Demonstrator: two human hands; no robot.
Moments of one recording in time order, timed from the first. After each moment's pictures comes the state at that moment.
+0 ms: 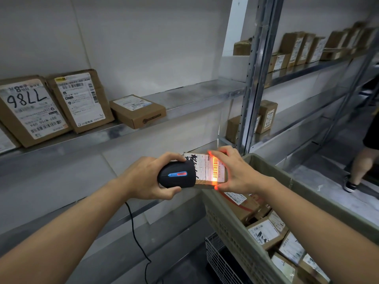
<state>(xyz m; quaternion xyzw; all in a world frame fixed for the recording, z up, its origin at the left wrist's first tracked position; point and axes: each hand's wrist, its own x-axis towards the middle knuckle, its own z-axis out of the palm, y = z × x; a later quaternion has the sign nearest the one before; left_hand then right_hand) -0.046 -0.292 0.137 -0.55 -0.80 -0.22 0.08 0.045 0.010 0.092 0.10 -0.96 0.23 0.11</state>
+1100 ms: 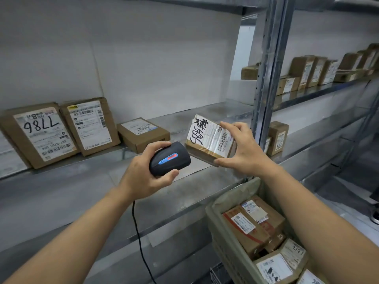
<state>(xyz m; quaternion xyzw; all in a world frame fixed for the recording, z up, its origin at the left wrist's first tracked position) -0.062 -0.272 0.177 -0.44 -0.76 -0.41 0.23 -0.009 0.042 0.185 0.09 -0.91 0.30 0.27</state>
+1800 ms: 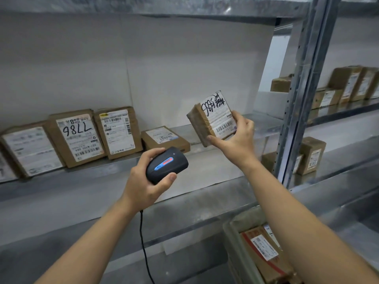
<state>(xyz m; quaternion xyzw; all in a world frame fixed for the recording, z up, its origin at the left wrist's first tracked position) -0.048 -0.294 0.182 -0.30 -0.77 -0.51 0.25 -0.096 -0.014 0.214 0.02 -0.80 0.46 0.39</state>
